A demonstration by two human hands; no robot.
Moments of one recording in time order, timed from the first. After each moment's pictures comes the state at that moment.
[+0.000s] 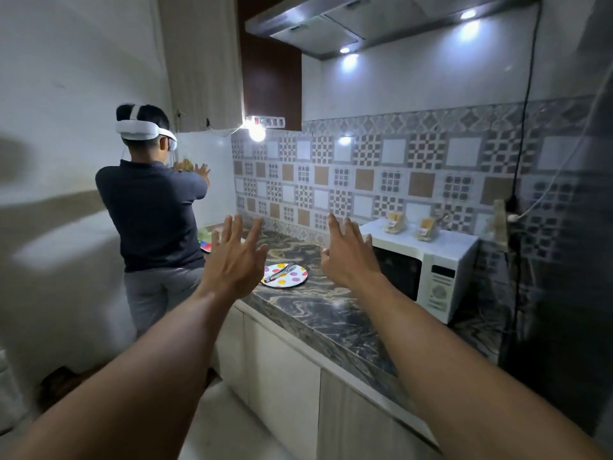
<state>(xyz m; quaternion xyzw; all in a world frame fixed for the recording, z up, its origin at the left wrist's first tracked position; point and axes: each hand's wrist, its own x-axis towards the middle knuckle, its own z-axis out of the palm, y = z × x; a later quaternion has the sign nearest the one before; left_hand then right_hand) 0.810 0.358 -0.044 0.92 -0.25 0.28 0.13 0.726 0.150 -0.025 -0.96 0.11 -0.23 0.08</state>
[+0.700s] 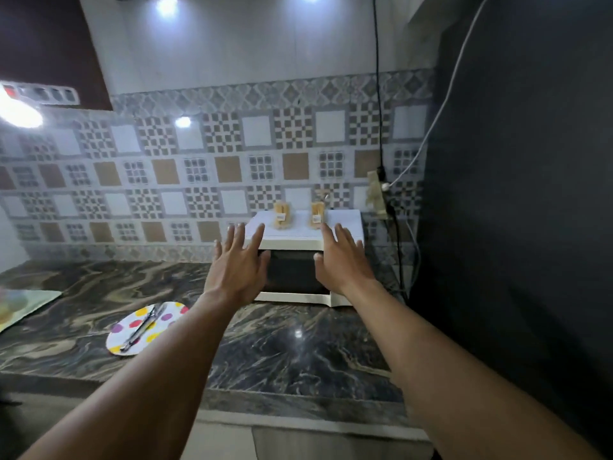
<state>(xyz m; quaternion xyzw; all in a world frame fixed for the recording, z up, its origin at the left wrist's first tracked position) 0.991 0.107 -0.073 0.81 -0.53 0.17 0.20 0.818 -0.014 -0.068 -0.89 0.38 -0.23 0.05</state>
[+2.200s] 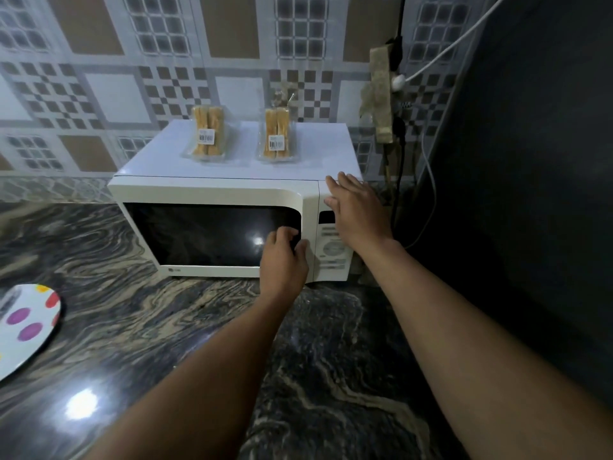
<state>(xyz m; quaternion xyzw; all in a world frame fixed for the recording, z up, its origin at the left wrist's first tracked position) 1.025 -0.228 -0.291 0.77 -0.46 -0.08 0.45 0.910 -0.319 -0.202 -0.88 0.39 -0.25 0.01</state>
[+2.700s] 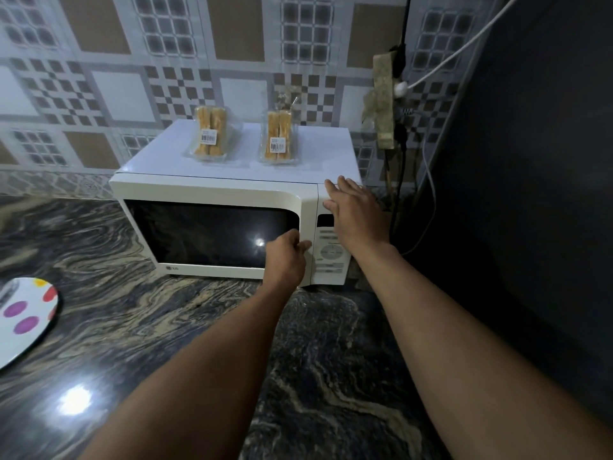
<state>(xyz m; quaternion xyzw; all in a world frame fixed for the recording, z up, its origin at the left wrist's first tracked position) 1.022 -0.244 -0.279 0.77 -0.43 -0.16 0.45 0.911 -0.324 -0.203 -0.88 0.40 -0.26 0.02</state>
